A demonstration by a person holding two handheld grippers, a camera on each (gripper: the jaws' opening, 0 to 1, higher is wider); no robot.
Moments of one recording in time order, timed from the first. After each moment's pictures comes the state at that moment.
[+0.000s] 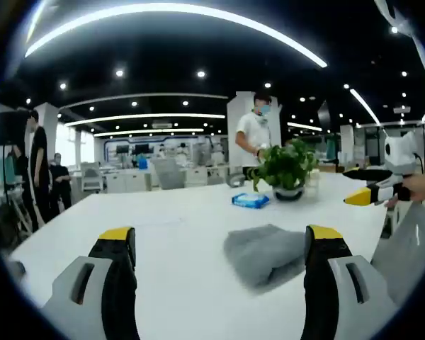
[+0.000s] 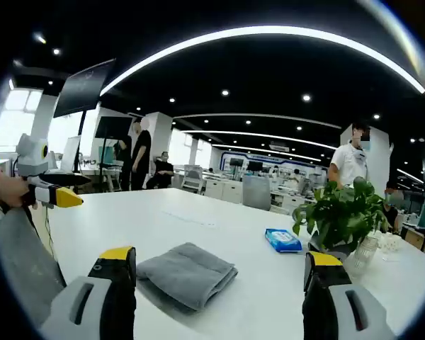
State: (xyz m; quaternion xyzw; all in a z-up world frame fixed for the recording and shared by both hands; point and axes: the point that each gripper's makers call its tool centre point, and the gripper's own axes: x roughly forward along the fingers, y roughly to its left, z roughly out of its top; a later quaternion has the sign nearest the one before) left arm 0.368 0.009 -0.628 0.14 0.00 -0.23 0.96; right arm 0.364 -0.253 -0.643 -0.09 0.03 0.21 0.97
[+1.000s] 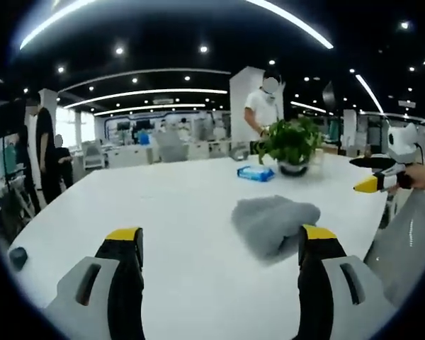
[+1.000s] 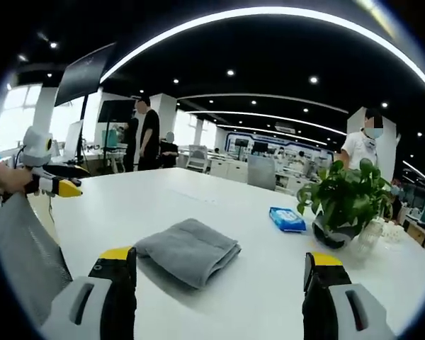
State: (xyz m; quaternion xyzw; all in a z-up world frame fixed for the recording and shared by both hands) left arm 0.365 0.040 -0.662 0.02 0.08 -0.20 0.98; right arm 0.362 -0.263 -0.666 -0.10 0.10 0.21 0.97
